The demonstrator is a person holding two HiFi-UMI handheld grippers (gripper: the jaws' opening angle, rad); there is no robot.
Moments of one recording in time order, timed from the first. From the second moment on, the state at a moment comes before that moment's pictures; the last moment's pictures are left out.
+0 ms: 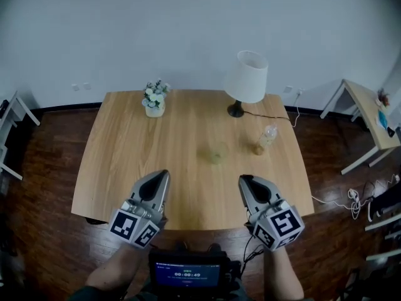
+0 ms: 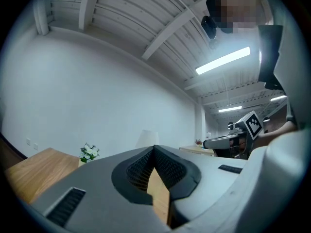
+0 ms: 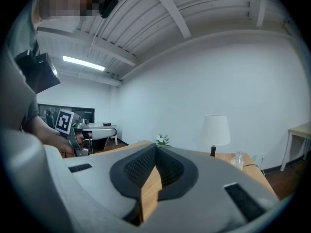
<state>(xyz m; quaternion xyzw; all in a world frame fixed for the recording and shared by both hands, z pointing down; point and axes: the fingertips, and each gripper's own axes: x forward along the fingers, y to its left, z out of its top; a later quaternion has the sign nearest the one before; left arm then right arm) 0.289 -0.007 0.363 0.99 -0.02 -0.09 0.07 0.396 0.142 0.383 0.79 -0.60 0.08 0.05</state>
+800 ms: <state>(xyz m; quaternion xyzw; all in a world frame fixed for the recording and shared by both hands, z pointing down) 0.288 0.026 0.330 0.99 -0.01 -0.12 0.06 0.393 0.166 0.363 0.78 -0.62 0.07 0.03</state>
